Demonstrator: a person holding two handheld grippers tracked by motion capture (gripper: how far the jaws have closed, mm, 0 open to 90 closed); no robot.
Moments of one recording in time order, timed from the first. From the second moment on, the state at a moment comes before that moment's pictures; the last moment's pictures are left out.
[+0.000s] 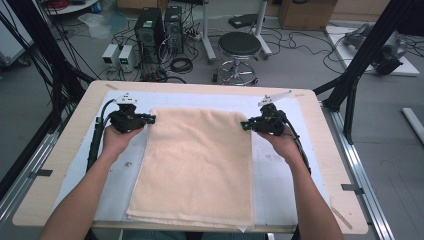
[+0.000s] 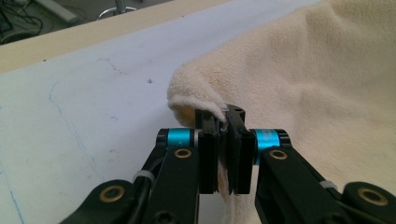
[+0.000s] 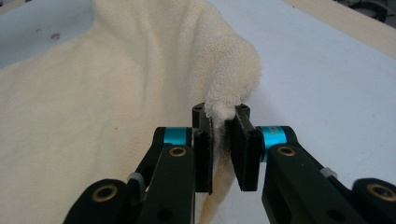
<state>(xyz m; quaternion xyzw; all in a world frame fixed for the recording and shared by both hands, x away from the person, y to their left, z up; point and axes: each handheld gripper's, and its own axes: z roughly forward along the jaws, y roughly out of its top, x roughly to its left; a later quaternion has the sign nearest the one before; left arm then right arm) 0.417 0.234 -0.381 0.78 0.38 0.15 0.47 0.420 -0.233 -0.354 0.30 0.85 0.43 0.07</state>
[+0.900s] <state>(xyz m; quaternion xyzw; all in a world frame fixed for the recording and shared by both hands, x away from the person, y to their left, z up) 0.286 0.262 -0.377 0.79 0.28 0.18 0.52 0.315 -0.229 -0.345 0.21 0.85 0.47 0.09</state>
